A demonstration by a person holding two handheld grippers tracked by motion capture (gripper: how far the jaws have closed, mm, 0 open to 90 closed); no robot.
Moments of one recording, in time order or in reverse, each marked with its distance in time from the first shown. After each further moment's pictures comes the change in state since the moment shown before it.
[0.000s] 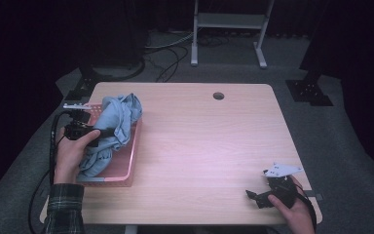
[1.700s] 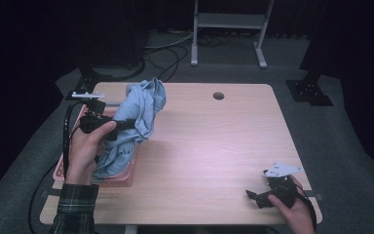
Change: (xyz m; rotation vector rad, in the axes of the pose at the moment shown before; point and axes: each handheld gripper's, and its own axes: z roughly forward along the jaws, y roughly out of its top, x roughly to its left) left arm -0.079 0.034 -0.006 -0.071 -0.222 0.024; right arm 0.000 0.000 0.000 -0.001 0.000 0.001
